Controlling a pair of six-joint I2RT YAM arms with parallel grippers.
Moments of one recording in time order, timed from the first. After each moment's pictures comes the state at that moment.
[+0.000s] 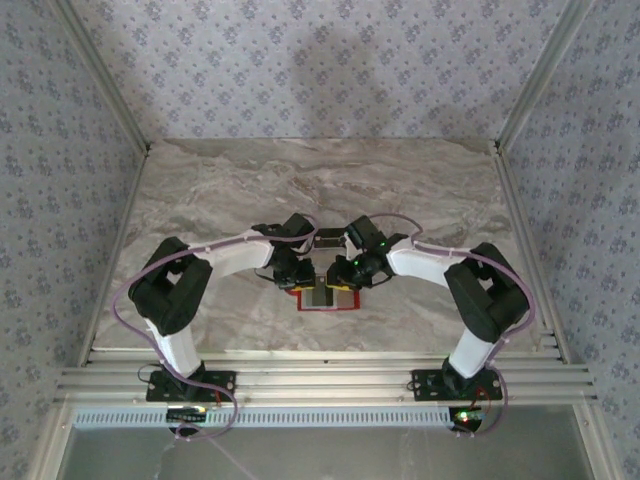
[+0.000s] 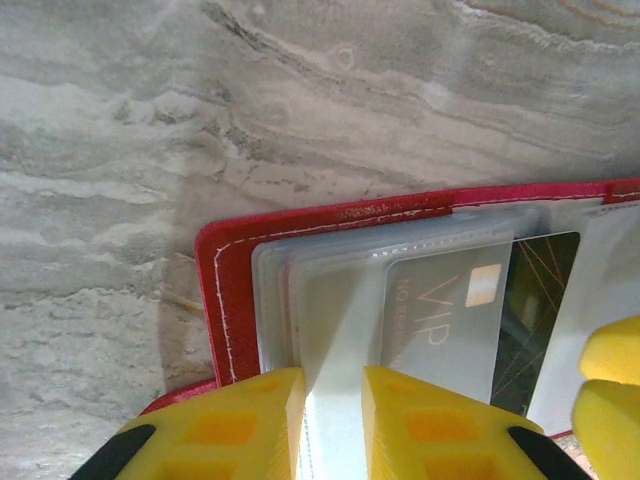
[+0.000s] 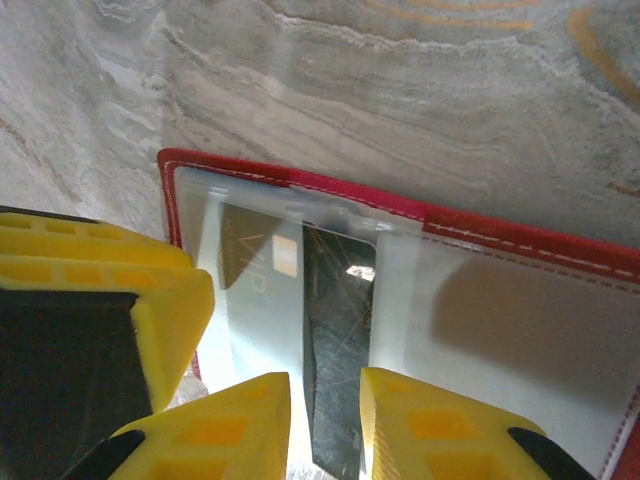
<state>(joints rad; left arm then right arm) -0.73 1.78 1.09 -0.63 0.25 -0.74 0.65 1.70 0.92 -0.35 -0.46 0.72</state>
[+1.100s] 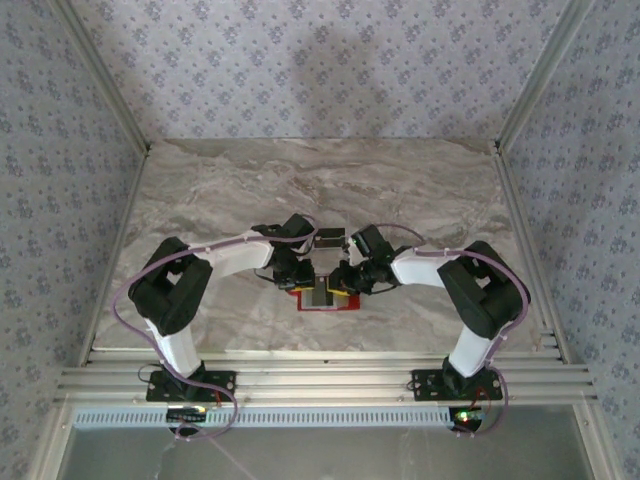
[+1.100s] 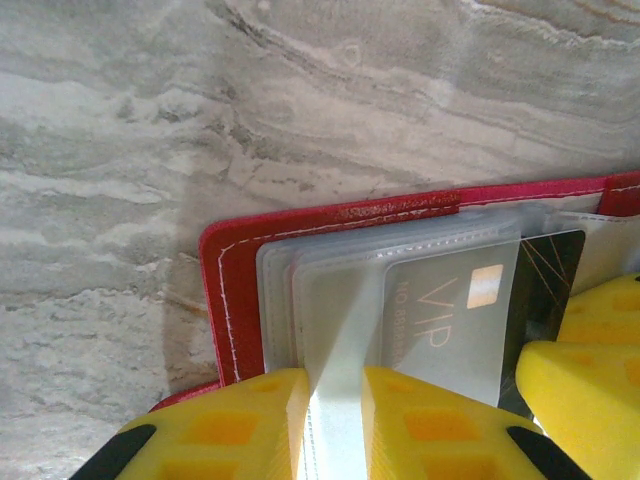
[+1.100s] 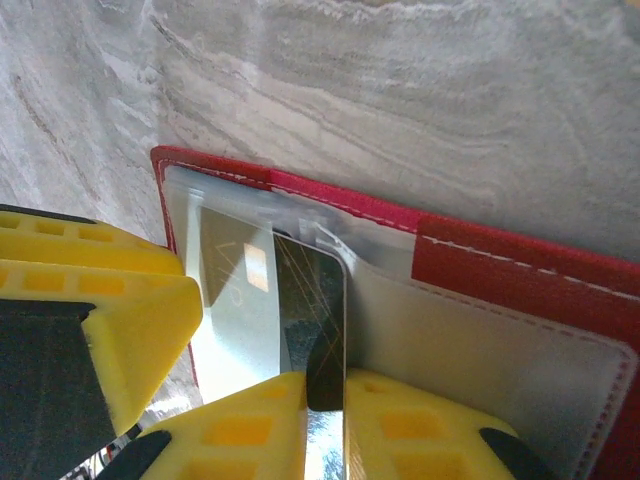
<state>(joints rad) -0.73 1.78 1.08 -0.63 0.25 -0.74 0.62 1.72 0.78 -0.09 -0.57 0.77</state>
